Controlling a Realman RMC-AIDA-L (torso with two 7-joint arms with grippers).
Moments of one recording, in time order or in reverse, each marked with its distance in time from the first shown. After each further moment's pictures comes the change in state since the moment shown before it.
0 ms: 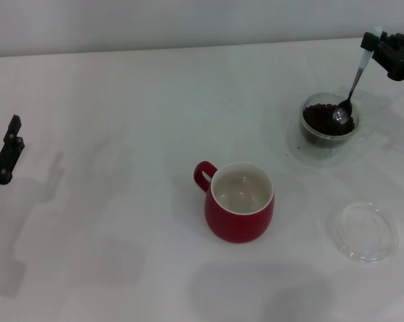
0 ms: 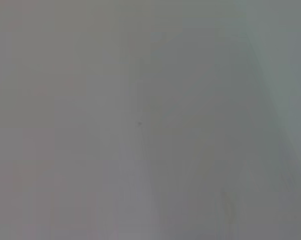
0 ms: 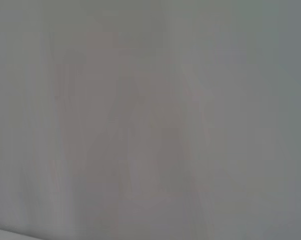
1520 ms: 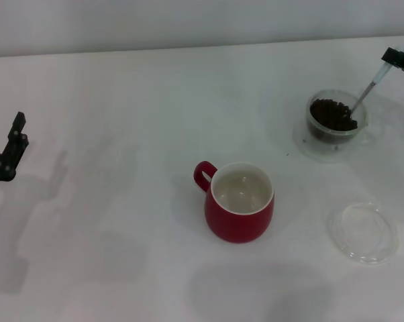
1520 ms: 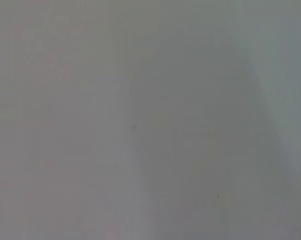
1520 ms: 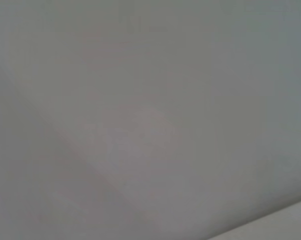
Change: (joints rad) left arm -0.014 0.002 0.004 -0.004 0.007 0.000 0.000; right arm -0.019 -0.005 0.005 0.049 0.007 -0.177 0.501
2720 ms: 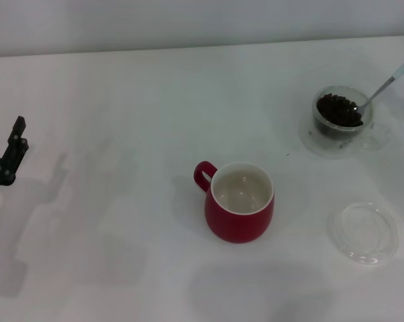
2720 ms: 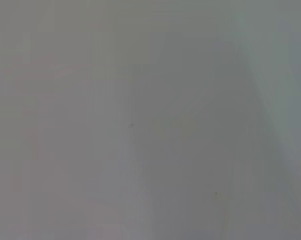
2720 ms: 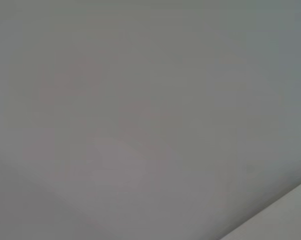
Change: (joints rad) left arm 0.009 0.000 0.005 -0.002 0.004 0.004 0.000; right arm -0.029 -0.014 0.020 0.007 0.046 -0.019 0.136
